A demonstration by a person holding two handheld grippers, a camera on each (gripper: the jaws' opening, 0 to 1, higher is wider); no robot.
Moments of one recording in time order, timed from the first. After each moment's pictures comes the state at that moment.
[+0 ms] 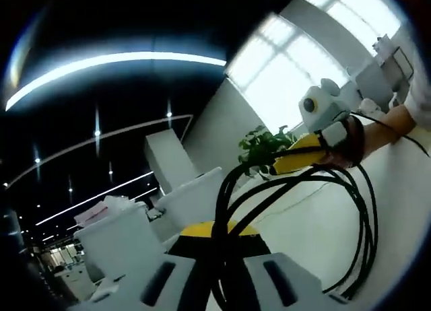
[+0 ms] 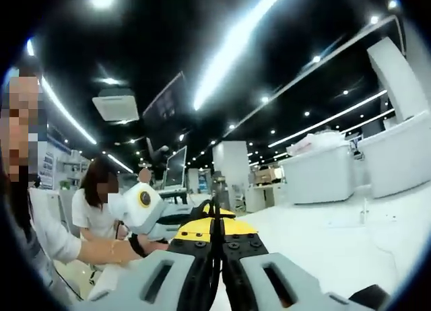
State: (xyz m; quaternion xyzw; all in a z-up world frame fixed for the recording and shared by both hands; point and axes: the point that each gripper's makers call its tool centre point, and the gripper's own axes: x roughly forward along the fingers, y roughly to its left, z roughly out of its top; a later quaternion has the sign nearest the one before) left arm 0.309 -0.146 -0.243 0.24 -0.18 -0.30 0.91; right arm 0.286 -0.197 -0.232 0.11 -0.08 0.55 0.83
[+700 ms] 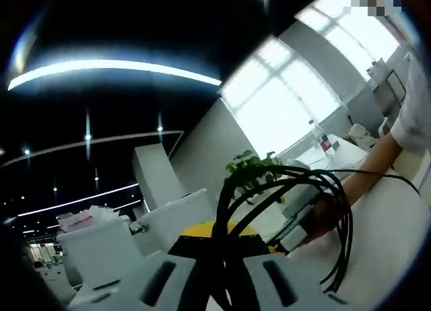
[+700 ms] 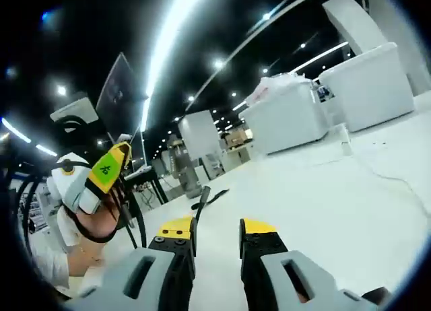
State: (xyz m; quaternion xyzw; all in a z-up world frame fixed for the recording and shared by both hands) left arm 0.274 -0.167 -0.220 0.18 -0.22 -0.37 0.89; right arm 0.351 -0.169 -0.327 0.15 0.10 0.48 0.86
